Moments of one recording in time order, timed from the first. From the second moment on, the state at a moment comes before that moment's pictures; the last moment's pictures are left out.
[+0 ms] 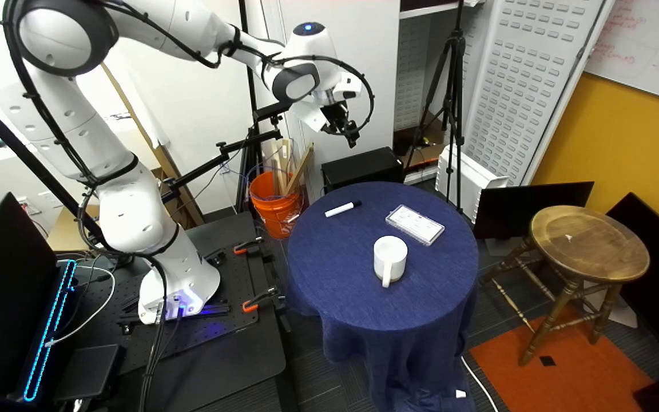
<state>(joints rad) 0.16 -0.06 0.07 -2.32 0.19 2.54 -0.19</state>
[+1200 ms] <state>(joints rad) 0.13 0.24 0.14 -2.32 0.31 2.72 -0.11</state>
